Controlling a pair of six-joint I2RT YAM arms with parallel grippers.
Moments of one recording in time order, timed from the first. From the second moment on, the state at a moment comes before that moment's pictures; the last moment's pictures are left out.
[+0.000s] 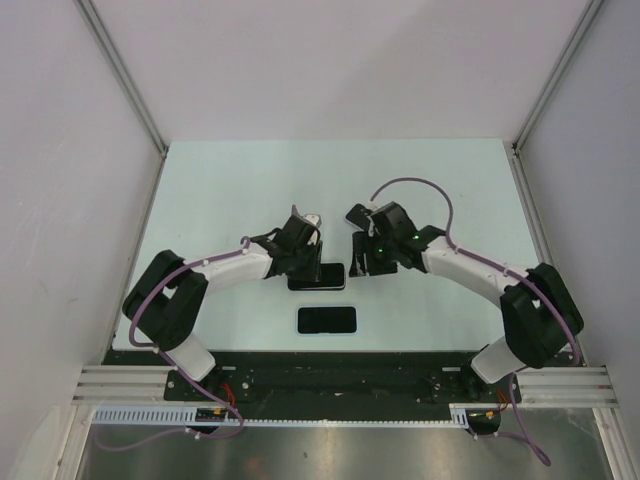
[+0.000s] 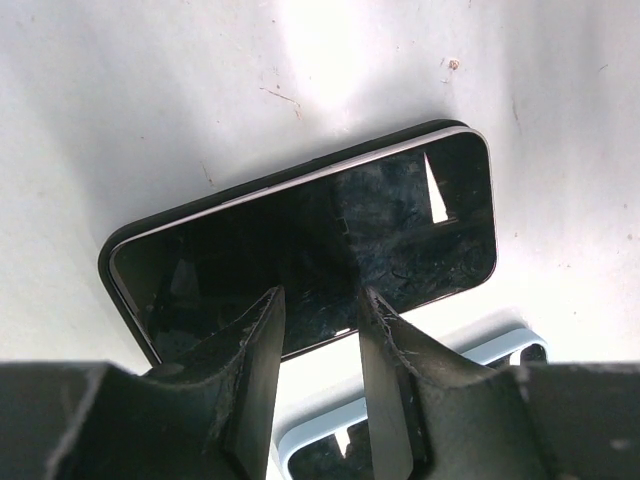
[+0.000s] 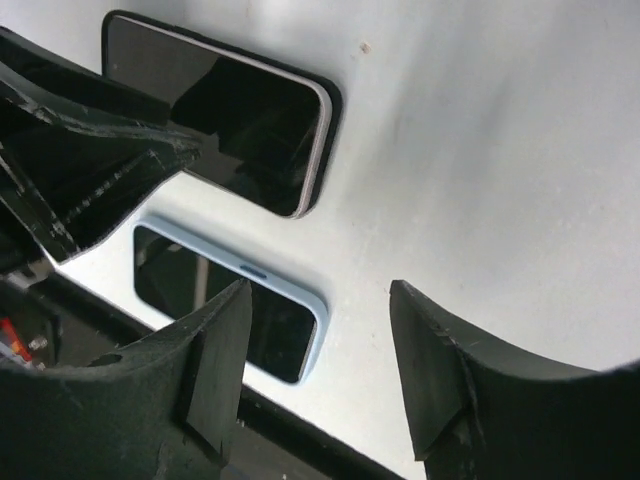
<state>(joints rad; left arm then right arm) -0.67 1.64 0.92 -0.29 0.02 -0.47 0.67 1.56 1.05 -0.45 -0.12 0.49</state>
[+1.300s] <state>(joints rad) -0.70 1.63 0.92 -0.27 0.00 -0.47 0.46 1.91 0.79 0.30 -0.81 0.81</state>
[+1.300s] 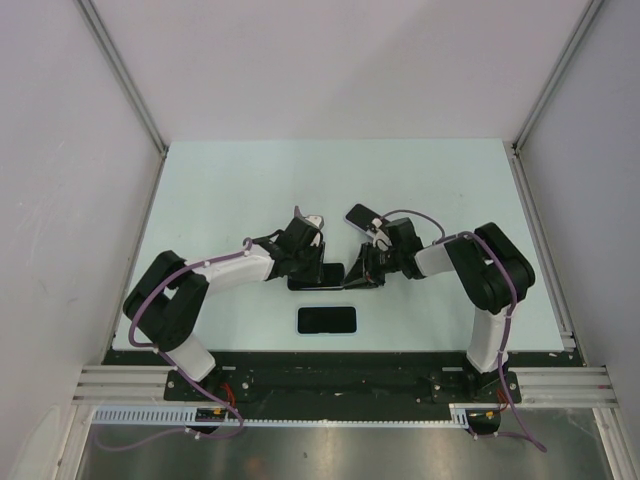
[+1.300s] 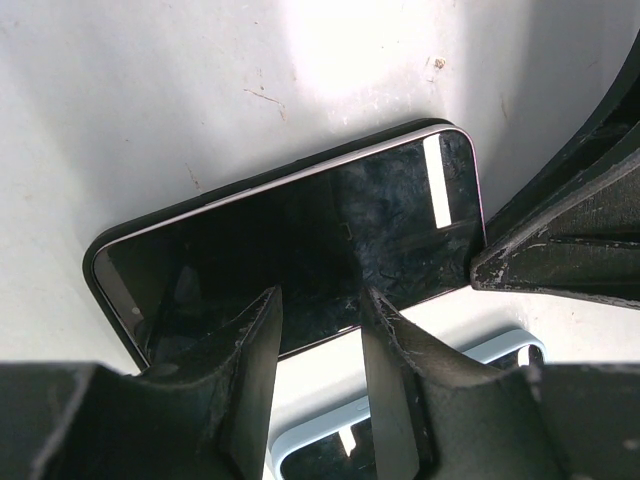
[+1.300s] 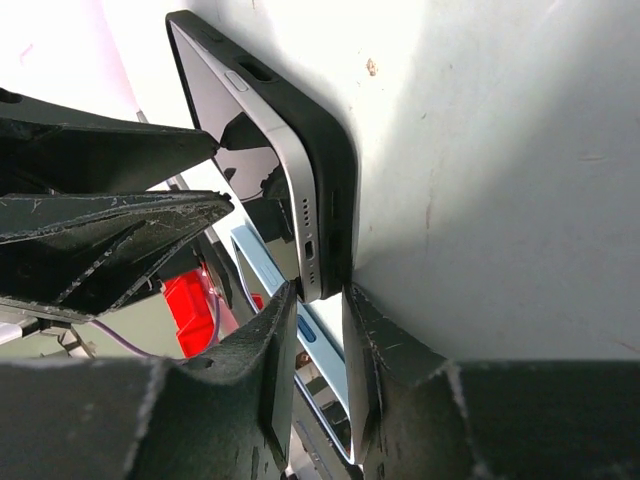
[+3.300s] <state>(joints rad) -0.74 1.61 0.88 -0.24 -0.02 -0.49 0.60 1.24 0.80 -0.32 0.13 0.56</state>
